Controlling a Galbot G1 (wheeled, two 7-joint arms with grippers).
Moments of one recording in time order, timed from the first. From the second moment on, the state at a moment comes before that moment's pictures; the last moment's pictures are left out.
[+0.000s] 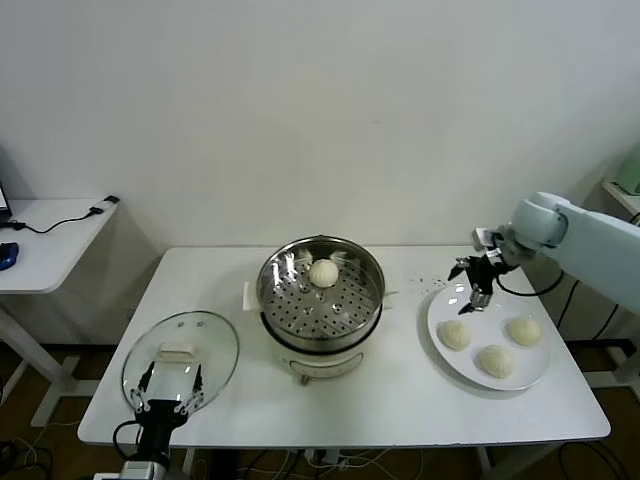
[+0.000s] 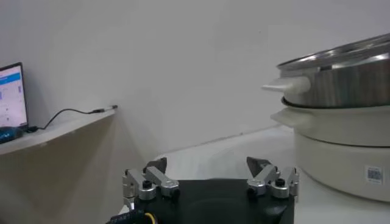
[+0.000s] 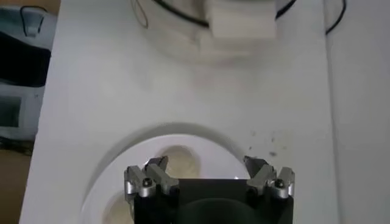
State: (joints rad) left arm 1.67 -1.44 -0.67 -1.88 0.07 -0.16 -0.04; right arm 0.28 0.68 -1.13 1.13 0.23 -0.17 -1.09
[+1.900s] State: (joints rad) left arm 1.69 -1.44 -0.66 -1.87 0.08 -0.18 -0.05; right arm 0.50 0.84 -1.27 0.98 0.40 -0.19 -1.11
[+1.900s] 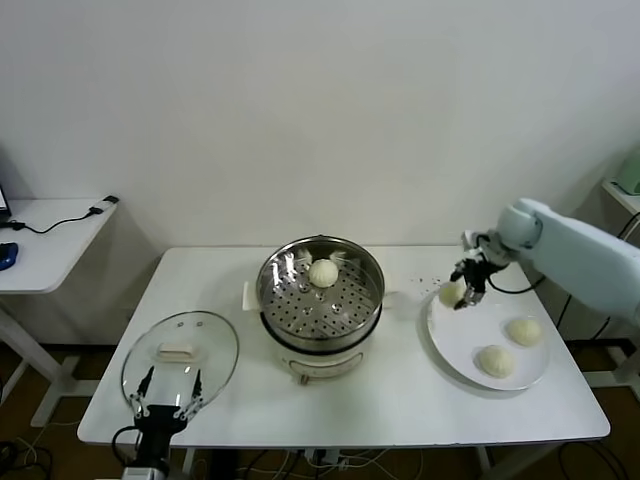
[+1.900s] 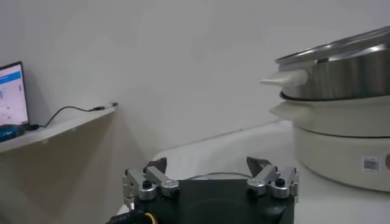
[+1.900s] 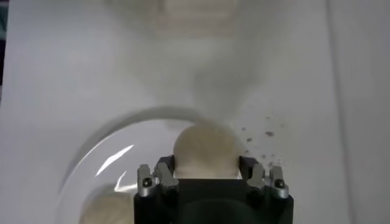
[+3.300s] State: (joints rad) left arm 1.69 -1.41 -0.64 -1.90 0.09 -0.20 -0.06; right arm 0.57 1.45 -1.54 0.93 0.83 -0.33 -0.92
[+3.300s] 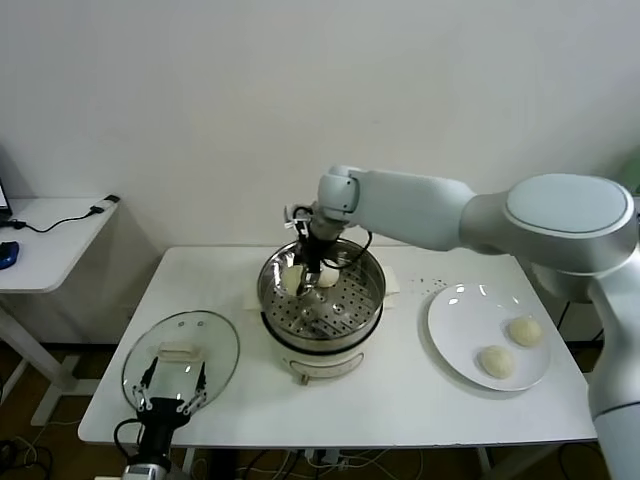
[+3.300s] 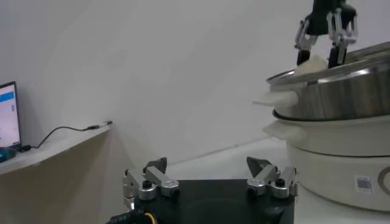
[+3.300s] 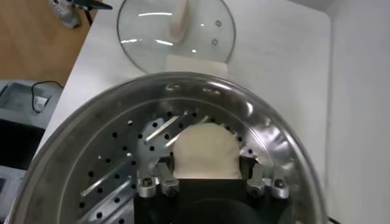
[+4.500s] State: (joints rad) left arm 1.68 -1.41 -0.64 -1.89 0.09 -0.19 -0.06; right arm 0.78 0.99 -1.56 1.28 0.69 -0.28 -1.01
